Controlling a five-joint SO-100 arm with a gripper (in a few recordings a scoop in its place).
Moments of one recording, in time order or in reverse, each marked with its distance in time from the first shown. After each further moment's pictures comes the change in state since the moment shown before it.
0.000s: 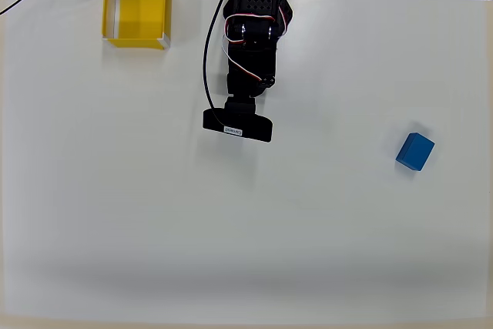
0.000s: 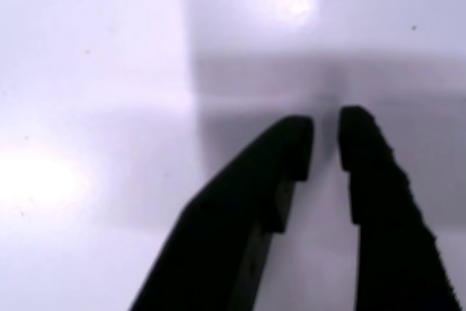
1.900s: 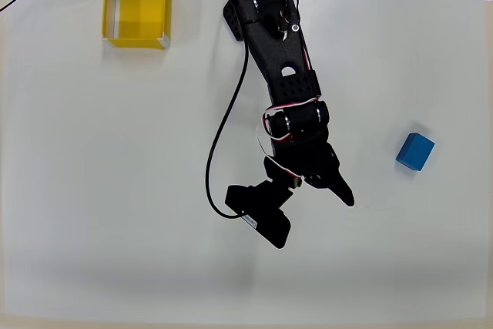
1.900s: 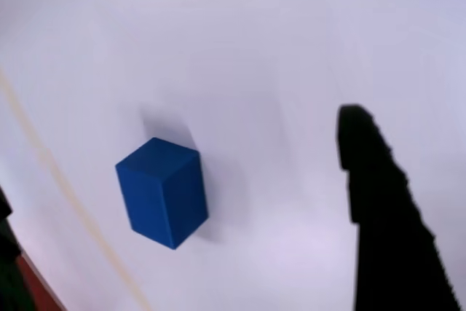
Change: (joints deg) arm -20.6 -90.8 -85.8 -13.3 46.6
